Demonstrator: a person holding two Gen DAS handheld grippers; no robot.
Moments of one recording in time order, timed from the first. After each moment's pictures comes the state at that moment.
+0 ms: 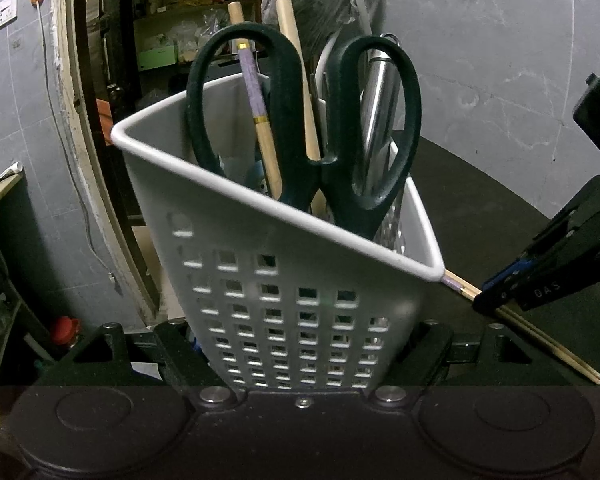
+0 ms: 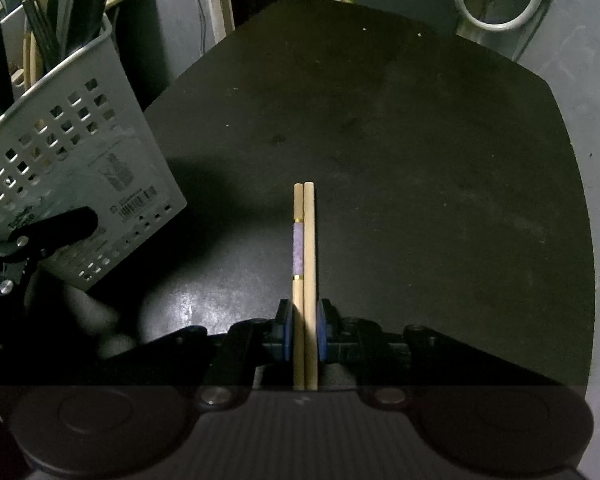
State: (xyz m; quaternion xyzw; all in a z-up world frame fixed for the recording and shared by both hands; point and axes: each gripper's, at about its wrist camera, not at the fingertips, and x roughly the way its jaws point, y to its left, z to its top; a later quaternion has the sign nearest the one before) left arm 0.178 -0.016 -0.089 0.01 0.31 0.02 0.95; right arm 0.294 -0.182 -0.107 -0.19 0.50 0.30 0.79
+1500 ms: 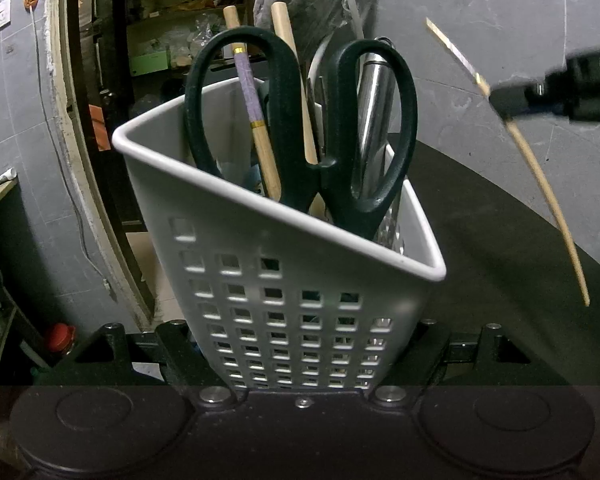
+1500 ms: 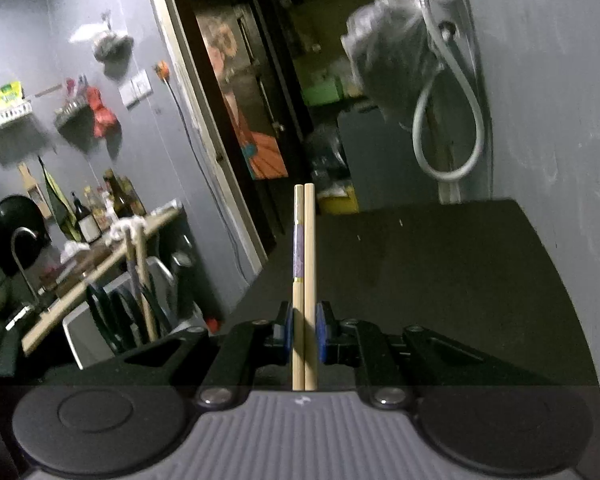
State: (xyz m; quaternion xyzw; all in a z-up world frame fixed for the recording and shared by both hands) left arm 0.179 -0.013 -0.090 0.01 0.31 0.01 0.95; right arm 0.278 -0.262 -0.007 0.07 0.26 0.36 0.89
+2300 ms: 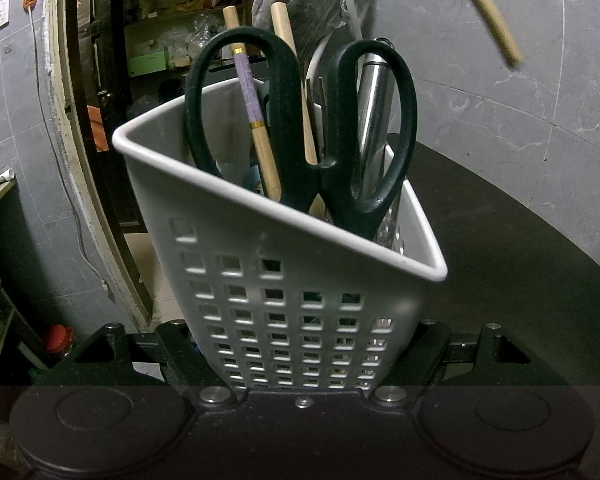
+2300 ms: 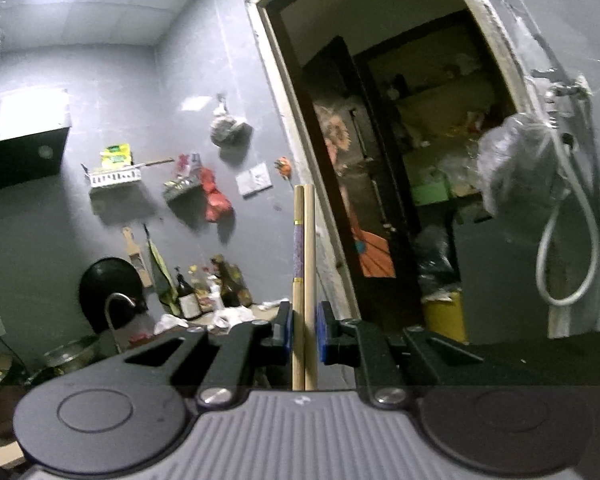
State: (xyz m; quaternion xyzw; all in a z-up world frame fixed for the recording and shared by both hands) left arm 0.180 -0.013 -0.090 0.01 0.31 0.01 0.95; right arm 0.267 -0.190 0.092 0.11 0.11 0.50 0.85
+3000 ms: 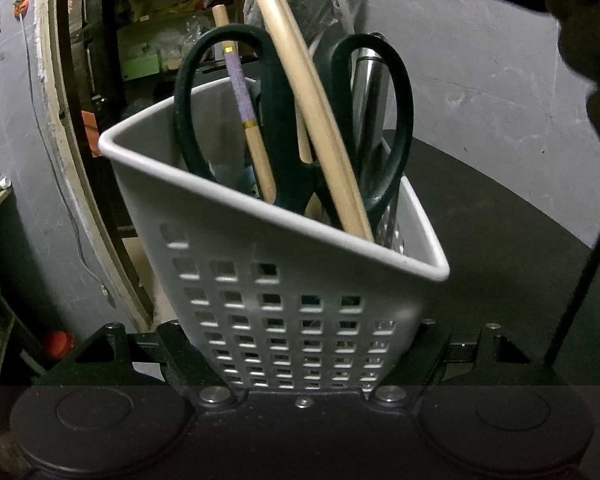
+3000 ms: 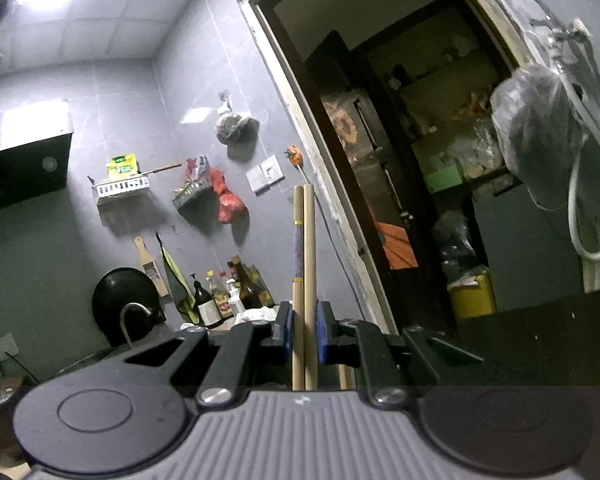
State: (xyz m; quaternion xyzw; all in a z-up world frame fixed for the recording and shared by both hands) left arm 0.185 -0.018 -0.091 0.03 0.31 0.00 0.95; right arm 0.259 -0.155 0.019 0.16 0.12 0.50 0.84
